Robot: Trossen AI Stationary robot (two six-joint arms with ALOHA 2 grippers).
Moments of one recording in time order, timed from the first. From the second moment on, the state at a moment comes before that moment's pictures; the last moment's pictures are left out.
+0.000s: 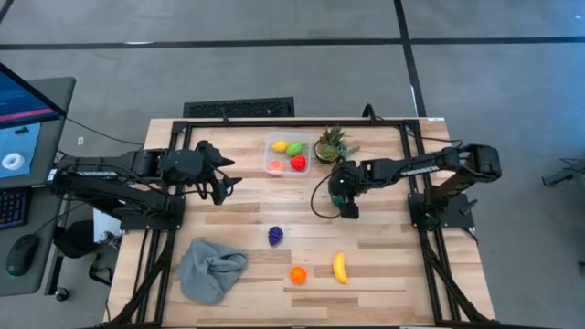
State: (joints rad) left arm -0.01 0.87 0.94 -0.67 -0.32 -0.34; right arm -0.14 1.53 0.77 -0.40 -0.05 -0.18
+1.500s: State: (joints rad) left arm -0.01 0.88 0.94 -0.73 -0.32 -0.33; right arm -0.17 1.66 0.81 -0.43 -0.08 0.00
